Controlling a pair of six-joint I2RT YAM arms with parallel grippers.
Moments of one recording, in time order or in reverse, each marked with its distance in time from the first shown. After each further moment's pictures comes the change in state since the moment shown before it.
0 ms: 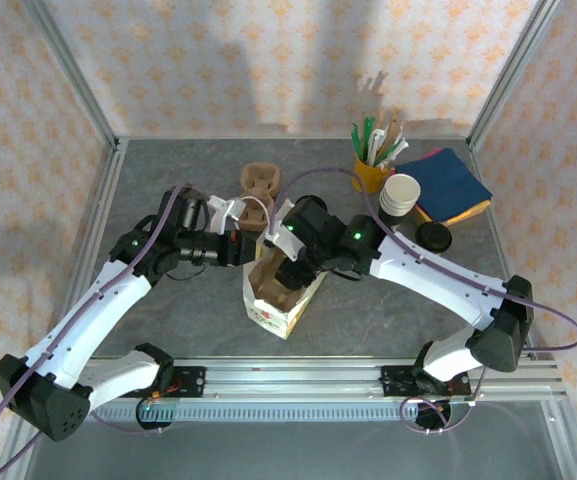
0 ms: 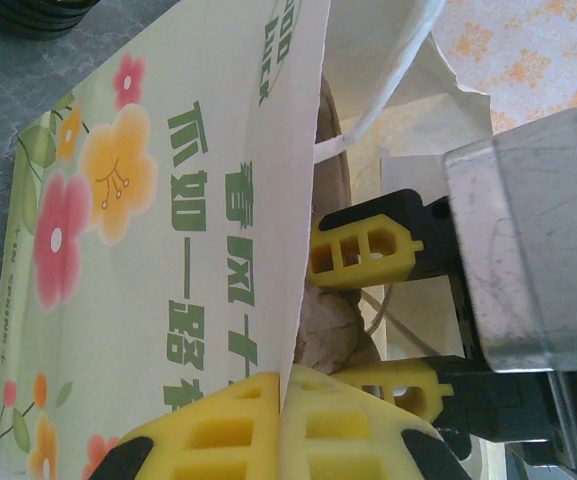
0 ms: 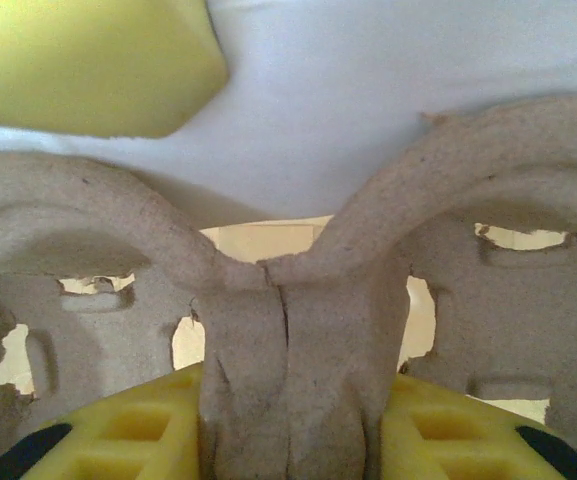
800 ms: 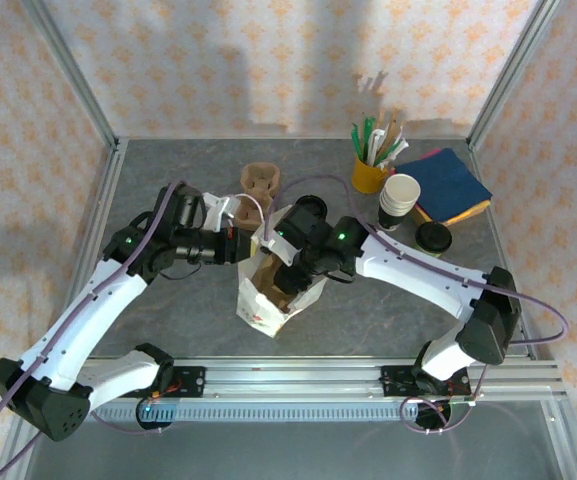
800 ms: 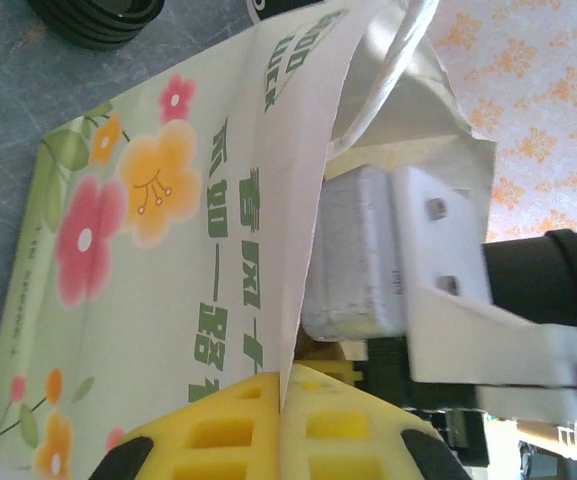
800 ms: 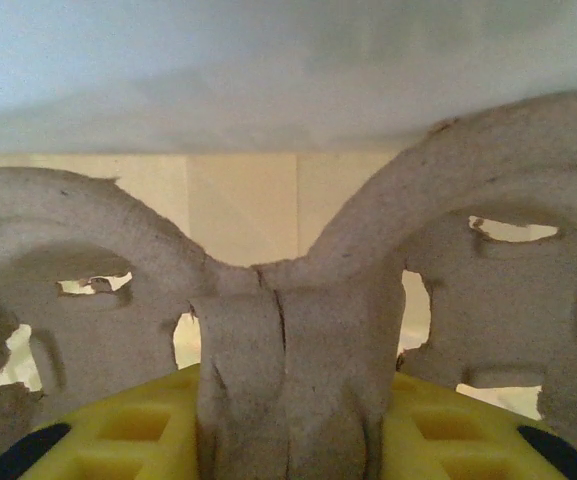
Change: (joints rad) left arm 0.000 0.000 0.076 -0.111 -0.095 0.001; right arm 0.000 0.073 -0.021 -0.005 -0.001 0.023
